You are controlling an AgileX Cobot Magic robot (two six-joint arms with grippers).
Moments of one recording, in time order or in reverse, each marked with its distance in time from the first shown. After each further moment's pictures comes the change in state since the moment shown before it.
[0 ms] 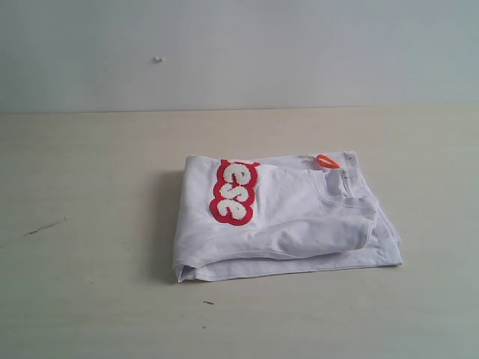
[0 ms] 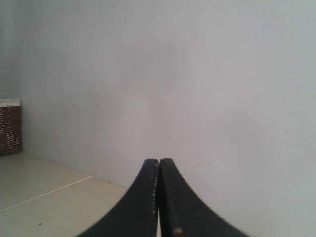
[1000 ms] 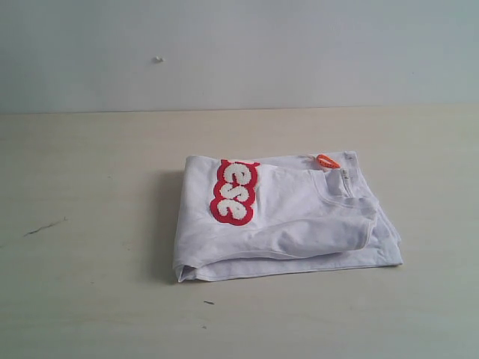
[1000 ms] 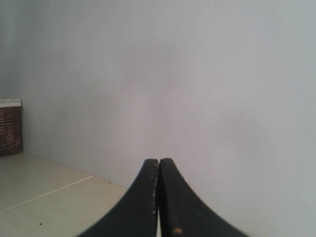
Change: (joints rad) left arm 0.143 0.000 0.024 0.526 -0.108 -0.605; right arm 0.000 0.000 0.000 0.000 0.000 0.004
